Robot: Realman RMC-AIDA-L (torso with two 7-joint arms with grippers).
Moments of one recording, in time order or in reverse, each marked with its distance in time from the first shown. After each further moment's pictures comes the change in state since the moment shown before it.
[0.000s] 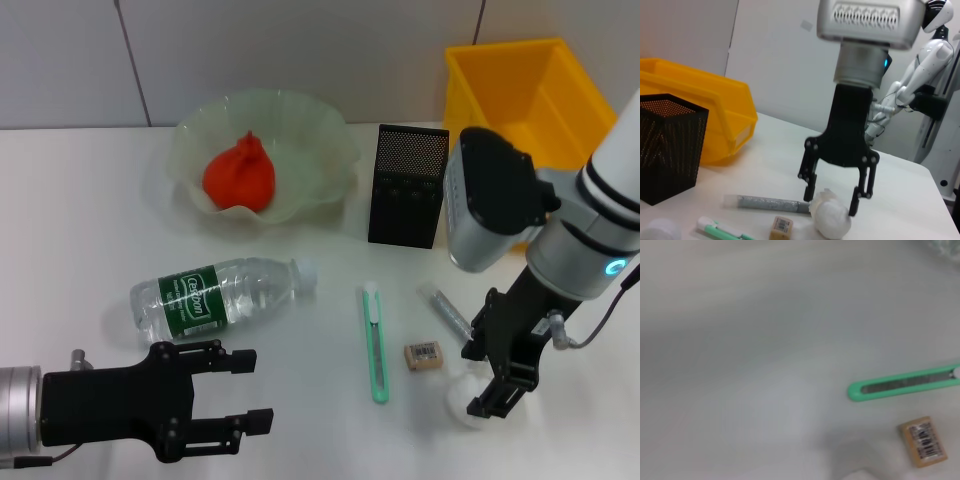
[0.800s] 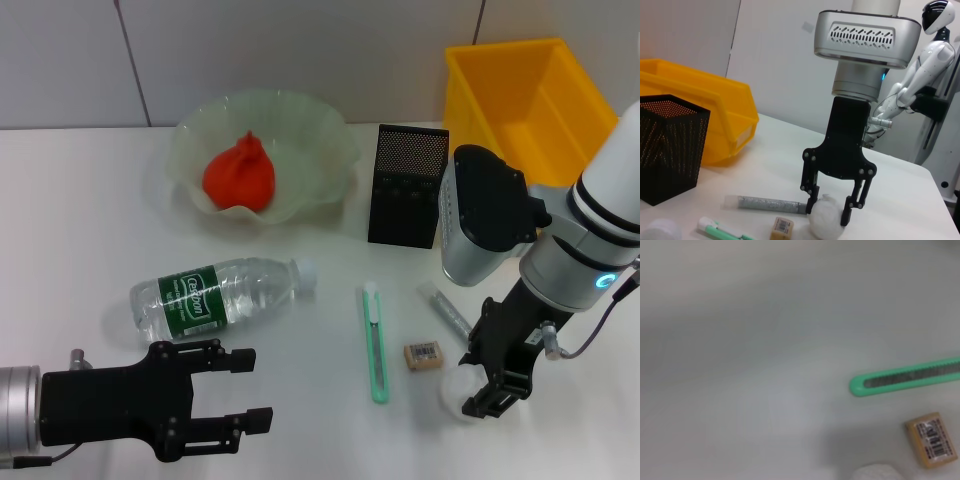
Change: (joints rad) left arm 0.001 0.000 -0.003 0.000 -0.001 0.001 -0.002; right arm -0.008 0.004 -0.034 0.052 0.006 0.065 -0.002
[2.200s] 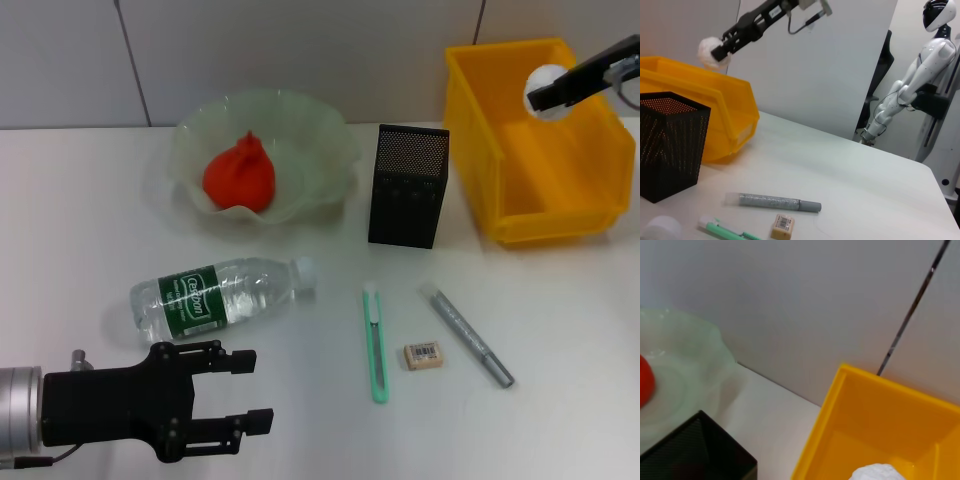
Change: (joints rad) left arm -0.001 -0.002 0.000 0.000 0.006 -0.006 0.001; right arm 0.059 -0.059 0.573 -0.106 -0.221 0.393 0.358
